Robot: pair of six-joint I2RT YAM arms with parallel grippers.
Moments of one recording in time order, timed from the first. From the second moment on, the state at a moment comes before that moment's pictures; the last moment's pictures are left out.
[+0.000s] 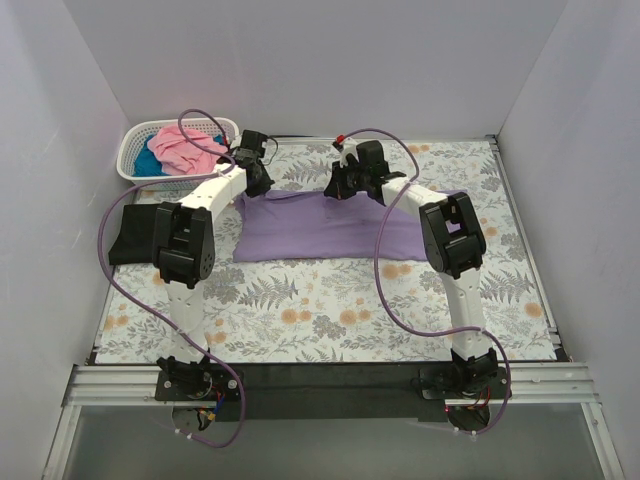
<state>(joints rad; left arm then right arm) -0.27 2.12 1.74 -0.55 -0.24 -0.67 0.44 2.28 1.71 0.00 -0.49 0.14</state>
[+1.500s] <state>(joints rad) -0.24 2.07 1.61 -0.74 -0.14 -0.70 0.60 2.09 1.48 -0.19 -0.32 -0.14</state>
